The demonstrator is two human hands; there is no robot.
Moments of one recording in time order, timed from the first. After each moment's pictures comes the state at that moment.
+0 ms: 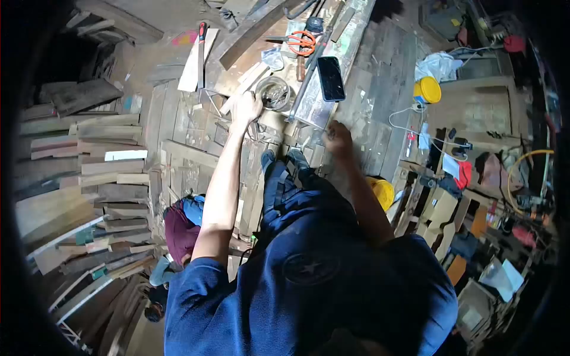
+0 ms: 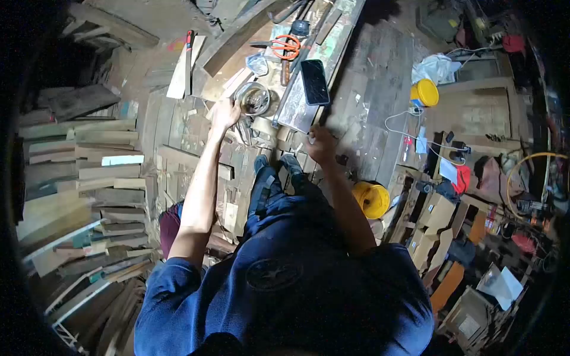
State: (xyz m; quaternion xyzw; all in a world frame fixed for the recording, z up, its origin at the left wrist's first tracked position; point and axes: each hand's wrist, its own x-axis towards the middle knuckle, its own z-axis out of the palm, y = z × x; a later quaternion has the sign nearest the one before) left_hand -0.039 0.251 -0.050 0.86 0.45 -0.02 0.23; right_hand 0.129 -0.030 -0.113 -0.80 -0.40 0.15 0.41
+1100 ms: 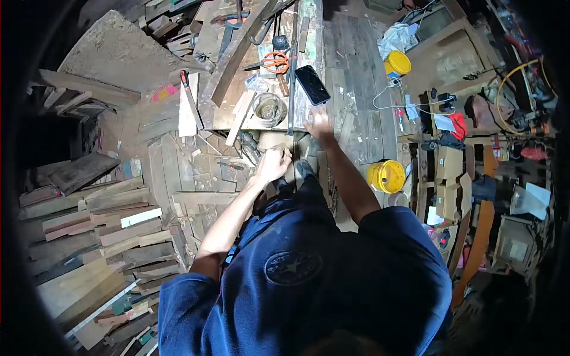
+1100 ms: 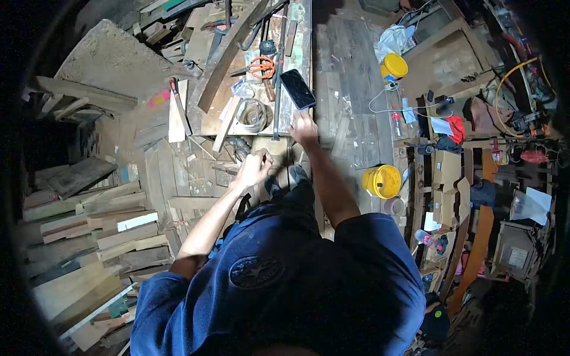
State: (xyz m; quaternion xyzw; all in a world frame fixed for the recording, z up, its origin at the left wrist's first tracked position) left_hand -0.098 0.170 -0.008 0.89 0.12 0.04 0.45; right_hand 0.101 0.045 -0.124 -0.89 -0.34 -0.06 0.31
